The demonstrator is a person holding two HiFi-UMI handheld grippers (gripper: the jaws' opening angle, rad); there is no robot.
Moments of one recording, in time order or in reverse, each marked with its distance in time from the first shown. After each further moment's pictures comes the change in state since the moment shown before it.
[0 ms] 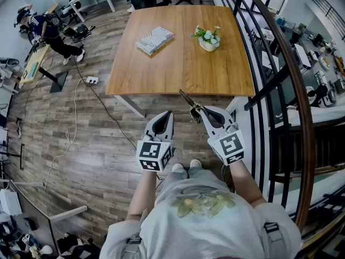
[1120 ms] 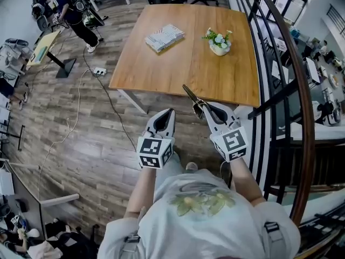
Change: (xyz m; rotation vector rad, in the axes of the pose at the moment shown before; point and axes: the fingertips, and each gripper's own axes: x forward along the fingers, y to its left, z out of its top) left arm 0.025 0.007 -0.001 -0.040 0.008 0.091; right arm 0.027 -0.036 0.000 -0.001 -0.020 0.089
